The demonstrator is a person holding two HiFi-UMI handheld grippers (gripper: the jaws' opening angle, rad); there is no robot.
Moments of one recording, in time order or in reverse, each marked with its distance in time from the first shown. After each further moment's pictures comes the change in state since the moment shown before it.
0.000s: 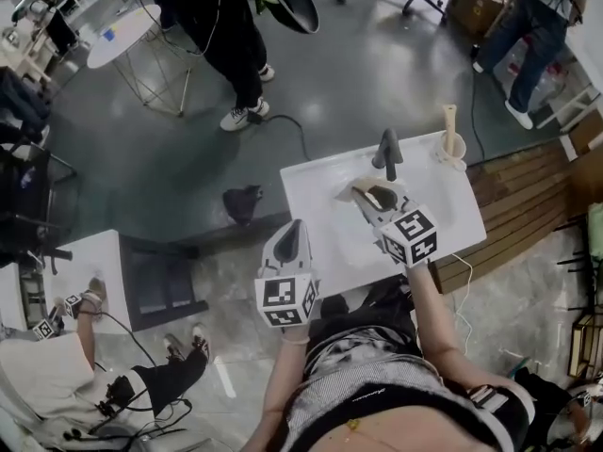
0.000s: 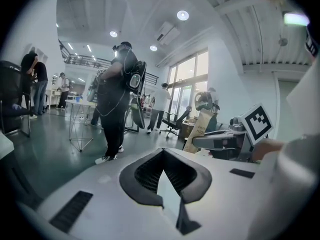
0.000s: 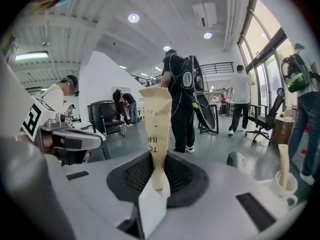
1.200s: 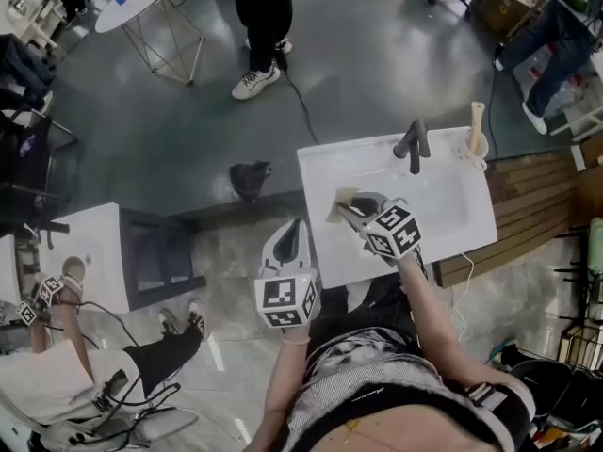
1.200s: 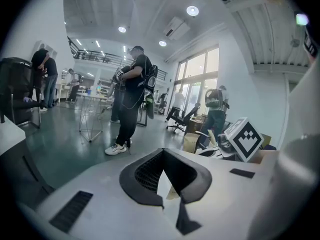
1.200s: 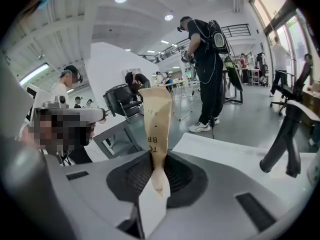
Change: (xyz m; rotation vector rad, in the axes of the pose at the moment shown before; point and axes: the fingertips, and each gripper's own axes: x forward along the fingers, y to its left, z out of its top) left arm -0.023 0.045 -0.032 -0.066 0.051 0.079; right arm 0.072 0.074 -0.091 0.077 0.293 0.260
